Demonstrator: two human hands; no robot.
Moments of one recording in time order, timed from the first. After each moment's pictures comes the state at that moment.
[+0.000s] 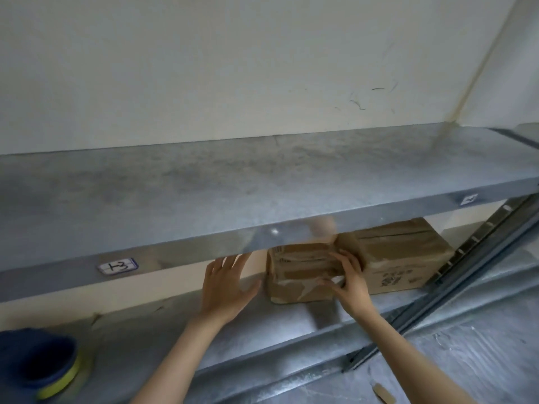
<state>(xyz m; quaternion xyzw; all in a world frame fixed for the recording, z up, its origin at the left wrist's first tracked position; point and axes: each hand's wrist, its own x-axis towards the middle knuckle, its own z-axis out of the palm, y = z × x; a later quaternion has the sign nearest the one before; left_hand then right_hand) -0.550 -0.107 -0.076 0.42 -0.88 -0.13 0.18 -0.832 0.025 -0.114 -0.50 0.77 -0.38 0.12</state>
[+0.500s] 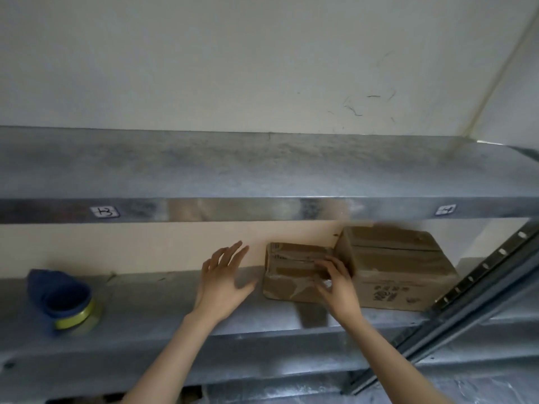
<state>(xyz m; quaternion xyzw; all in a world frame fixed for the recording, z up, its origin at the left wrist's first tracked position) -0.566 -0.049 -0.066 0.51 -0.84 -0.09 0.17 -0.844 0.027 -0.104 -0.58 0.73 -0.33 0.12</state>
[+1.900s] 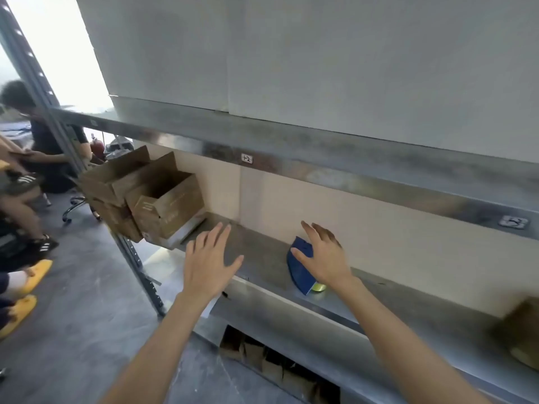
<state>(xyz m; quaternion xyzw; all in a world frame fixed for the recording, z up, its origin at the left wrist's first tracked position) -0.050 0.023 -0.009 0.76 -0.63 0.10 0.15 -0.303 -0.065 -0.007 -0.81 0.54 -0.19 0.11</state>
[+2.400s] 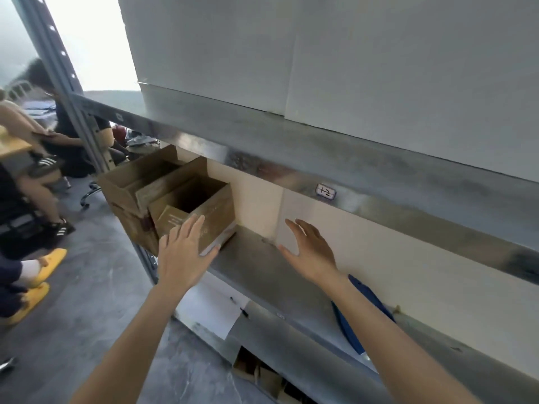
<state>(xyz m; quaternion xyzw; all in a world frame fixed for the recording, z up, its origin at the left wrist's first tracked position) 0.122 -0.052 -0.019 0.81 -0.55 0.09 0.21 -0.132 -0.167 -0.011 -0.86 0.47 -0.16 0.15</state>
